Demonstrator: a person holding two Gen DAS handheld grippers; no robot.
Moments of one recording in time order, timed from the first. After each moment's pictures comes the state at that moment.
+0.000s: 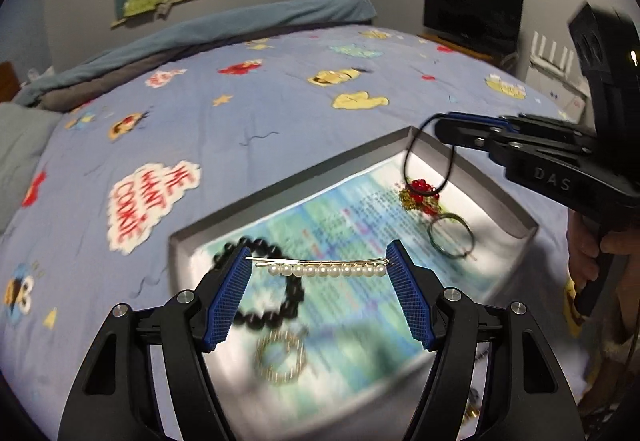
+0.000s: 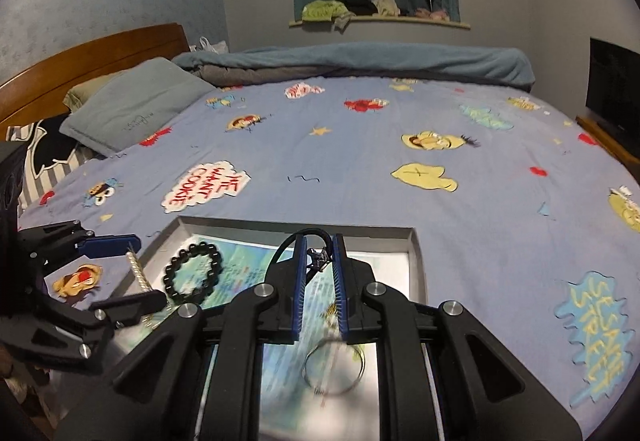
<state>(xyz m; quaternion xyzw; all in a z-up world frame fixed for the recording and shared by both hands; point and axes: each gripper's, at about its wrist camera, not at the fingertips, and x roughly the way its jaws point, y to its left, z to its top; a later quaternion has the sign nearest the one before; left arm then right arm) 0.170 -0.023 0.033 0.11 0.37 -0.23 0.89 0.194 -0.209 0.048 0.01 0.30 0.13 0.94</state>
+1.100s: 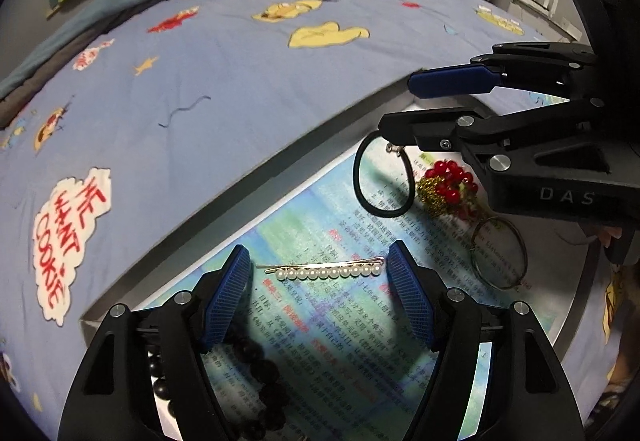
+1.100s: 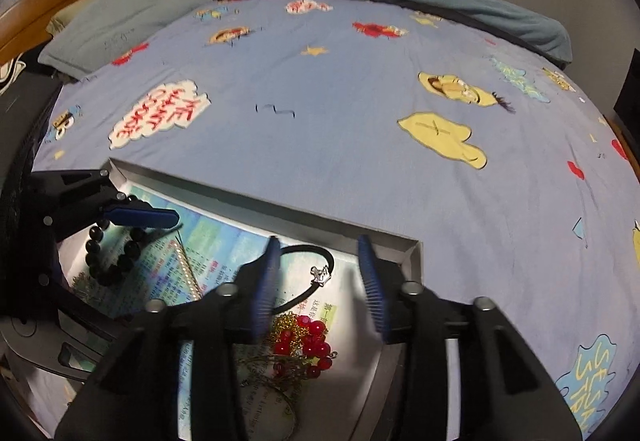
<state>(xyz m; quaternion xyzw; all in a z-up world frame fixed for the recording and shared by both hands) 0.249 -0.074 -0.018 0.17 0.45 -0.29 0.83 0.273 -0.210 0.011 -0.07 0.42 0.15 0.90</state>
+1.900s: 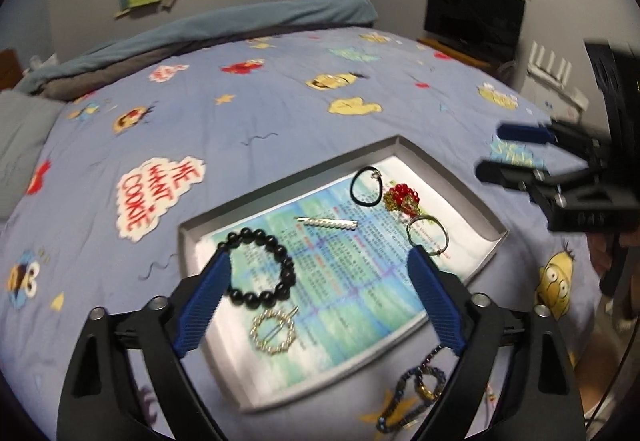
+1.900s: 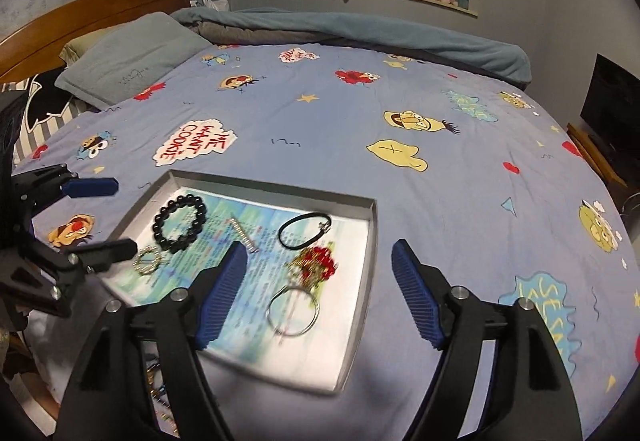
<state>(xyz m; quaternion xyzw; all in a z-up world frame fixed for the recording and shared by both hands) 0.137 -0.005 0.065 0.07 0.37 -0.22 0.90 0.147 -0.225 0.079 -0.06 0.36 0.12 0.92</state>
